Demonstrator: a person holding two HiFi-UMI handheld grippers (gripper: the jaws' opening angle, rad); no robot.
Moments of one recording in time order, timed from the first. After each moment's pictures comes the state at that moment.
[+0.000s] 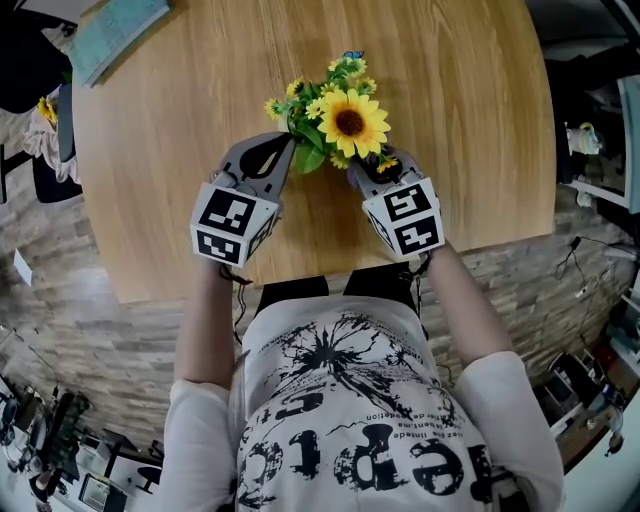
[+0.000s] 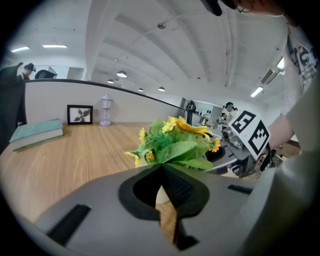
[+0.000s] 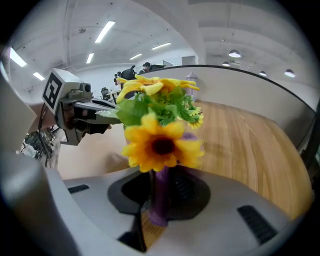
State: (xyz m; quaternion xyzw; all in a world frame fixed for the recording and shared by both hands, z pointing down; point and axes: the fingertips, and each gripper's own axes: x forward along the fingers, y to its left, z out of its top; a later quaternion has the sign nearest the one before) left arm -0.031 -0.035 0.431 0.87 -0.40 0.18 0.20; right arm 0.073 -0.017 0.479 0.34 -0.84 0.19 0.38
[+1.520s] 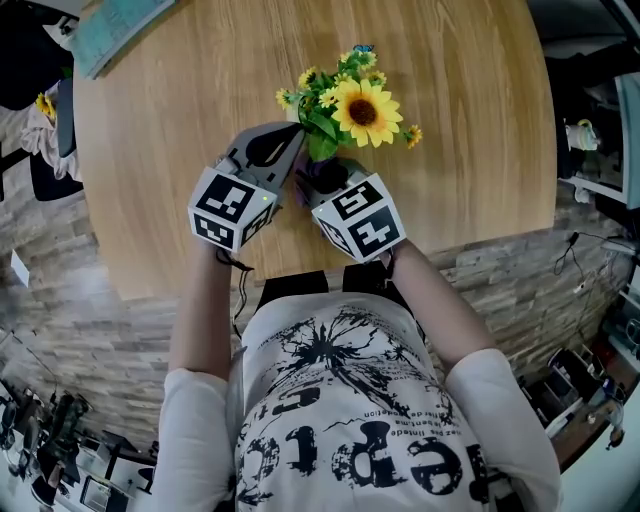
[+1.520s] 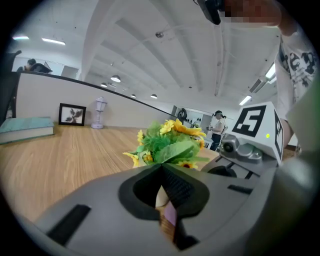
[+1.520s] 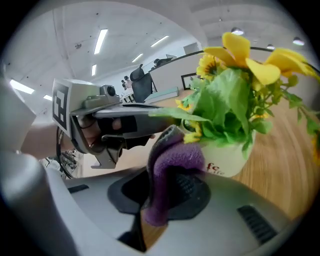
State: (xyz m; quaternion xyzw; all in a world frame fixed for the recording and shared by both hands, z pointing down) left arm -0.033 -0.034 0.428 0.91 -0.36 0.12 0.19; right arm -0.034 0.033 0.481 0.25 -0.85 0.29 0.36
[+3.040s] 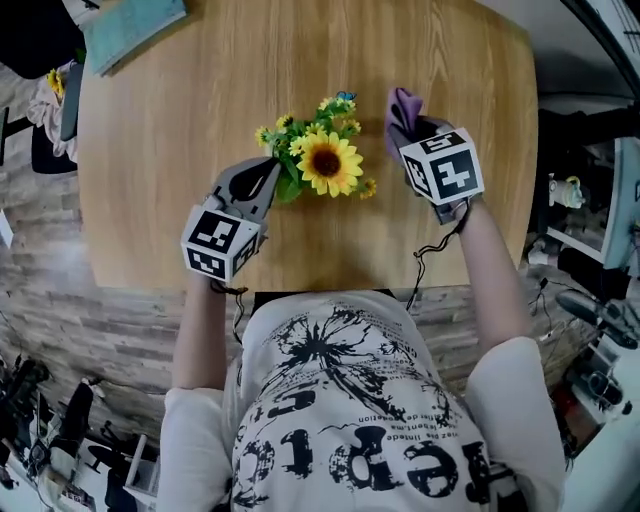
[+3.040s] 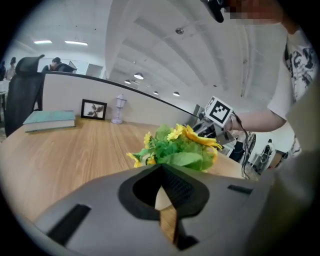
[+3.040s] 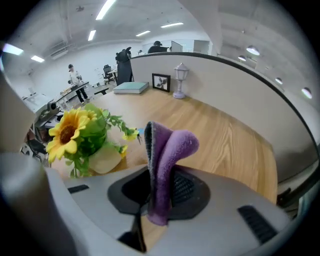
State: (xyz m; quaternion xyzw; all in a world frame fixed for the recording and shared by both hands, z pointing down) left arm -0.030 -0.042 0.427 0.83 -0.47 0.14 0.26; right arm 0.145 -0.156 0.445 0.29 -0.80 0.17 0.50
